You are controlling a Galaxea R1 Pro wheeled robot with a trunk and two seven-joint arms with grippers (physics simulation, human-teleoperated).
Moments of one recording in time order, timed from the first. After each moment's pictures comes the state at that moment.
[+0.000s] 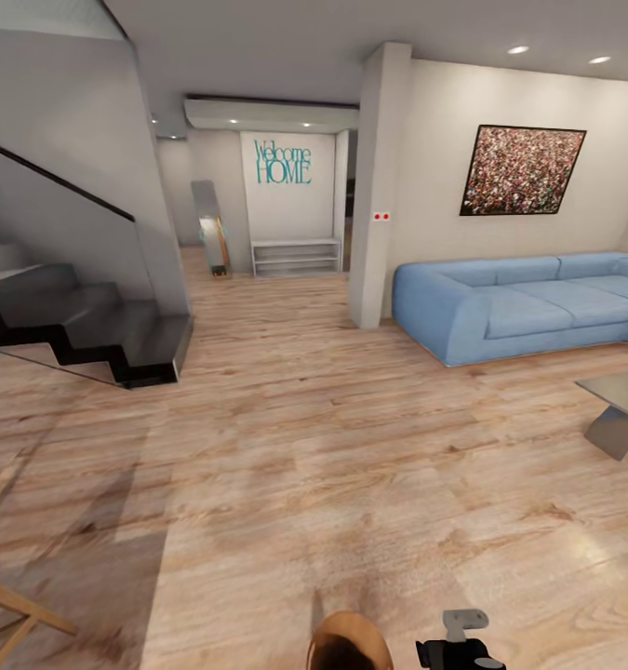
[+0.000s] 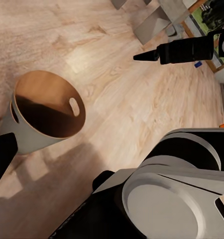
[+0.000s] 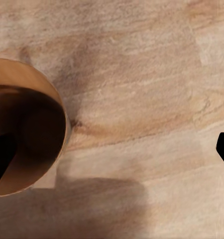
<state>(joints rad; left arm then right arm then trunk) 0.05 0.31 0.12 -0.87 0.21 0.06 -1.30 -0.35 -0.04 0.01 -0.41 0.01 0.11 0.00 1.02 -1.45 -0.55</state>
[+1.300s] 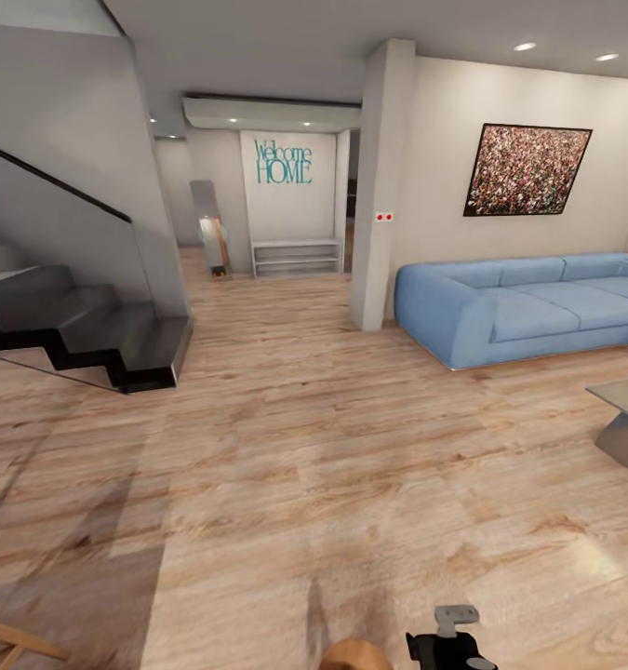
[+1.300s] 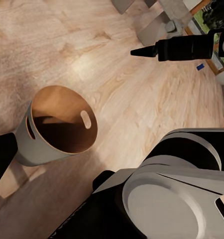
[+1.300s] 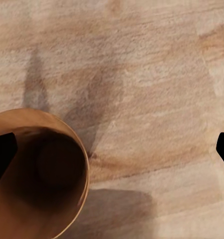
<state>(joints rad) 0.05 0.31 0.12 -0.87 0.21 0.06 -1.29 -0.35 -0.01 0.01 -0.41 0.01 0.05 0.00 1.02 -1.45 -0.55</state>
